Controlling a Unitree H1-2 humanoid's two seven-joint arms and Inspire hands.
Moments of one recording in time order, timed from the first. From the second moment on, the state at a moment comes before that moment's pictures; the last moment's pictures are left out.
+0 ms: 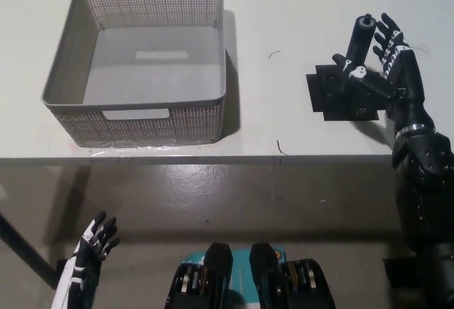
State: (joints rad) left_arm 0.19 0.10 0.07 -0.11 -0.09 -0.20 -0.10; right_arm -0.70 -0.12 -0.13 0.56 0.06 -0.10 -0.03
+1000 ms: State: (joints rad) left_arm 0.20 0.12 0.07 -0.11 -0.11 -0.22 -0.13; right_arm -0.97 -0.17 -0.15 1.13 0.11 -0.23 -0.01
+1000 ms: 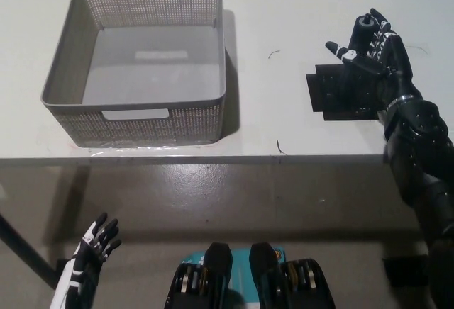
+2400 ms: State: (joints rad) left_arm 0.19 0.15 0.06 -0.10 -0.11 -0.23 -0.16; right_arm -1.12 -0.15 -0.12 1.43 0.09 -0.23 -0.27
